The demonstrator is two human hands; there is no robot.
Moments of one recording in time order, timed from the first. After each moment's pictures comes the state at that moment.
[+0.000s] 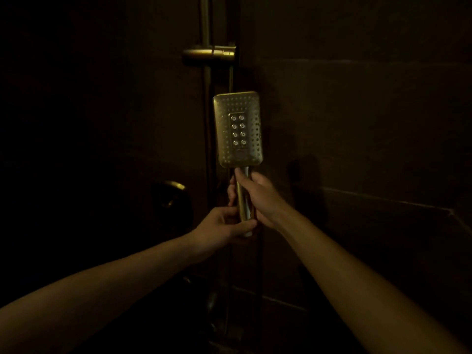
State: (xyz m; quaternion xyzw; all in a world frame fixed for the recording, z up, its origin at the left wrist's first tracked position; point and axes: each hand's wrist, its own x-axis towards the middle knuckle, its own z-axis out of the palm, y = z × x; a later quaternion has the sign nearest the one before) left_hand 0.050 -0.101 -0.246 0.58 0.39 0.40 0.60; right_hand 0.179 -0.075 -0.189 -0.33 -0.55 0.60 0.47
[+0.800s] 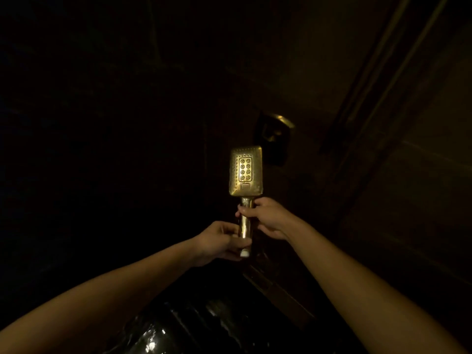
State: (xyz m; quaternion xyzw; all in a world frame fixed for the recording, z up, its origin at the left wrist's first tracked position) left_hand -0.132 -0.272 -0.385 0.36 0.53 0.40 0.66; right_hand -0.003 -0.167 -0.345 -0.46 -0.52 0.71 0.15
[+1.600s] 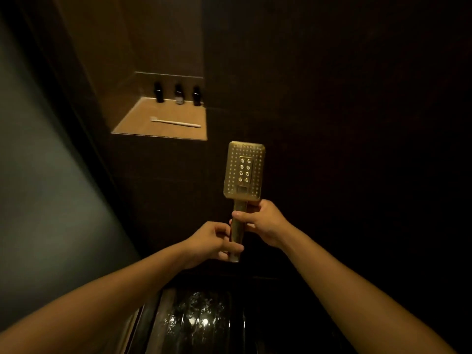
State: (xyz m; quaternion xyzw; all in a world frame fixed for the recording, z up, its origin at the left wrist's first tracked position) left_hand -0.361 -0.493 -0.376 0.09 0.67 0.62 0.40; right_hand -0.351 -0.312 -0.349 -0.14 -0.63 0.75 -0.12
